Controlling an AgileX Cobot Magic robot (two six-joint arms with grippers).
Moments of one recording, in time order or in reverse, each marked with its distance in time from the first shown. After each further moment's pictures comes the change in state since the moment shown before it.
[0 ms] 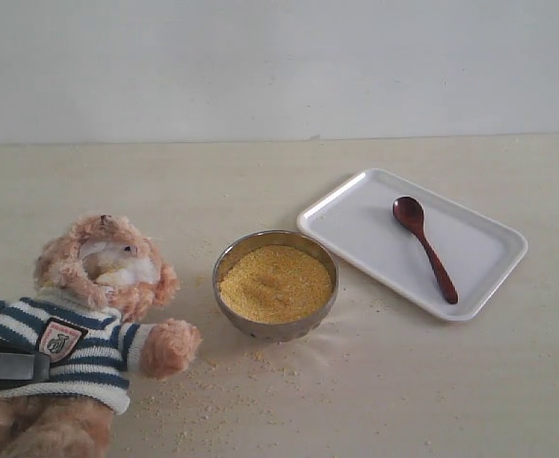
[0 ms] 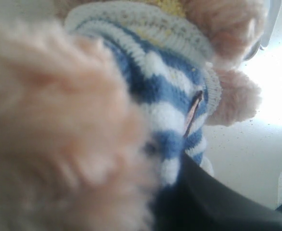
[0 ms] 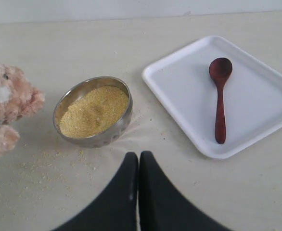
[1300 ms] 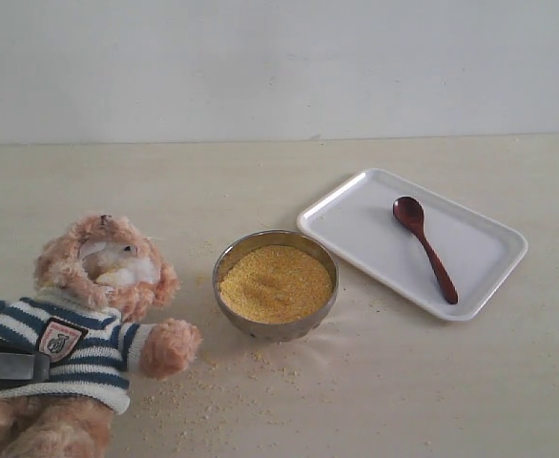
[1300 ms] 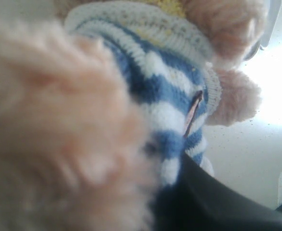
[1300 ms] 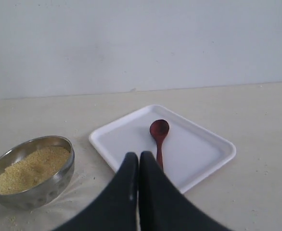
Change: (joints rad) left arm 0.000 0.000 0.000 0.000 0.000 0.000; right arm 0.000 -0.369 0.326 -0.355 -0.360 0.306
